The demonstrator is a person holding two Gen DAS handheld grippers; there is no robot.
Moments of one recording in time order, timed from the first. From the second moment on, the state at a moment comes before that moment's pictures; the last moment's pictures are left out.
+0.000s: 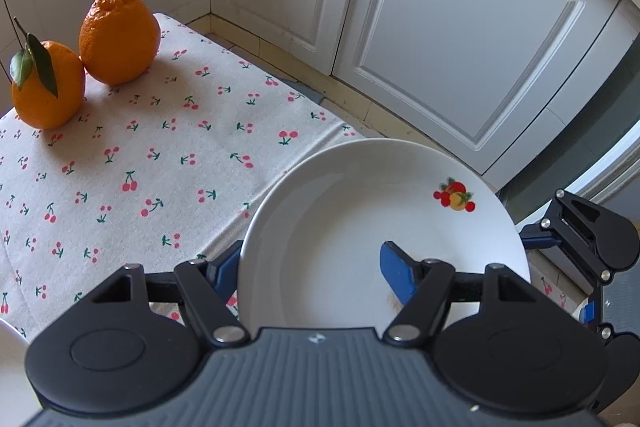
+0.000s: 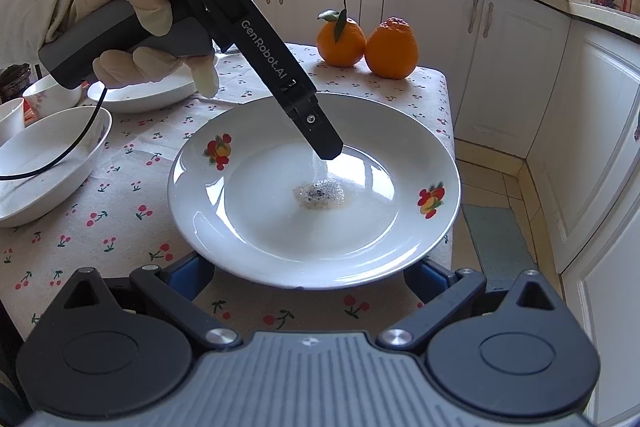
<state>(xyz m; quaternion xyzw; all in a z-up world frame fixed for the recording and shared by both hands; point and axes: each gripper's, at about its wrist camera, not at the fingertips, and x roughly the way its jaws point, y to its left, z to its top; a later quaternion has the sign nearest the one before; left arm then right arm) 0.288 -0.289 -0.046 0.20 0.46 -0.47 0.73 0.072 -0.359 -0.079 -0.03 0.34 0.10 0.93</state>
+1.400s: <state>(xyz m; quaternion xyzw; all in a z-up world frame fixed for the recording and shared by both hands) 0.213 -0.196 0.046 0.17 0.35 -0.43 0.82 0.024 -0.331 -0.047 -0.02 0.32 0.07 0.94</state>
